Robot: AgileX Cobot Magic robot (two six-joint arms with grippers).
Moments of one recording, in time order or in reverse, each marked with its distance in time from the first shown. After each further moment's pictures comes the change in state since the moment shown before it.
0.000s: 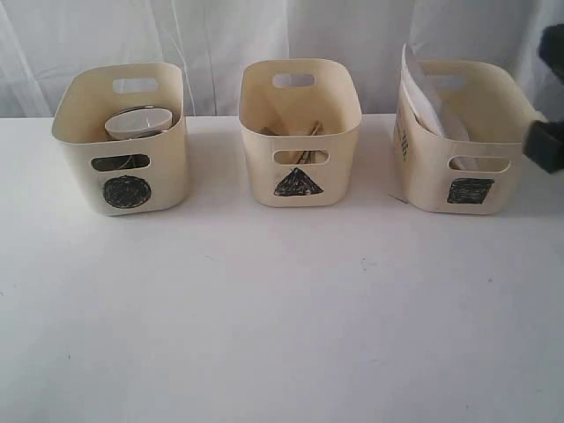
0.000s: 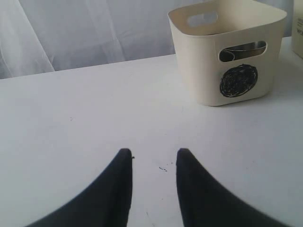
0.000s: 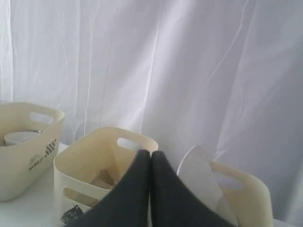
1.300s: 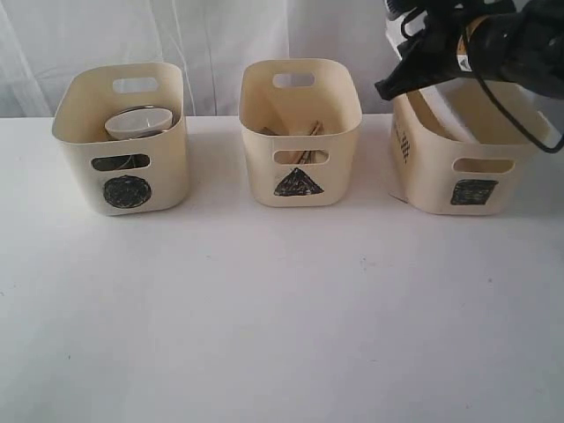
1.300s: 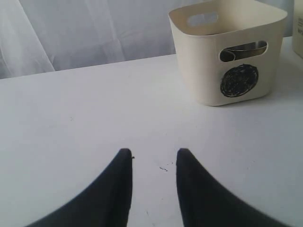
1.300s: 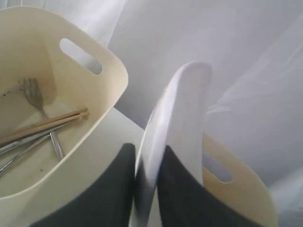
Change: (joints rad) left arm 0.000 0.000 0.000 0.000 0.000 0.000; right arm 0.001 1.047 -0.765 -0.259 0.160 -0.093
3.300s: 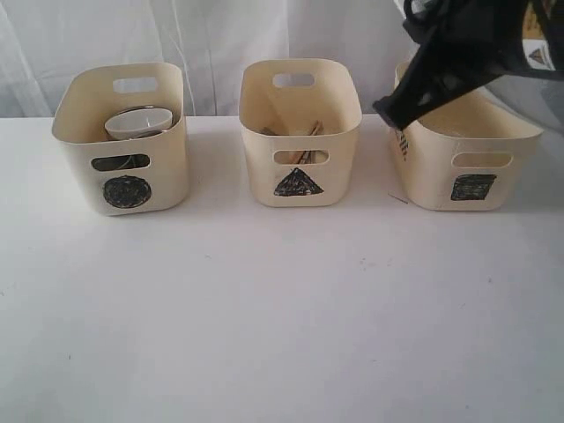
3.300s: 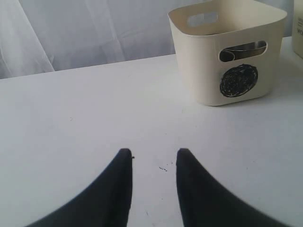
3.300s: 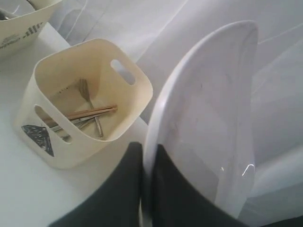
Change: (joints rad) left arm 0.000 0.000 0.000 0.000 0.000 0.000; right arm 0.461 -0.578 0.241 0.015 0.535 -0.100
